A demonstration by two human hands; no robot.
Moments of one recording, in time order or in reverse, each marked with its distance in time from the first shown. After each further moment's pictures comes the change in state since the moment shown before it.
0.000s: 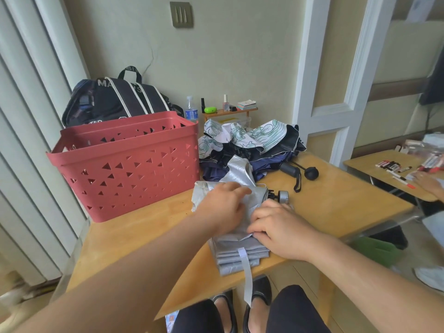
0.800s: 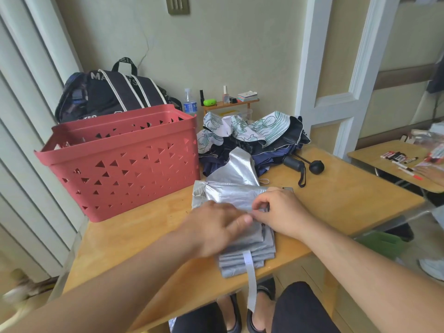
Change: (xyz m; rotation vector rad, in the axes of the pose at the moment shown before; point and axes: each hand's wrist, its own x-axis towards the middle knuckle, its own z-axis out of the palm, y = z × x) left_hand -0.047 -0.003 -0.015 -0.090 -0.262 -0.068; right_hand 0.038 0.027 0.017 0.322 0.168 0.362
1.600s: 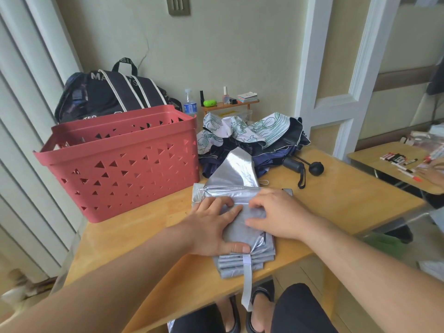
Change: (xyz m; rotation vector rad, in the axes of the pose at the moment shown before) left_hand 0.016 -0.023 0.010 0.281 -0.135 0.046; right_hand 0.001 -0.011 -0.012 -0.182 -0.158 -0.105
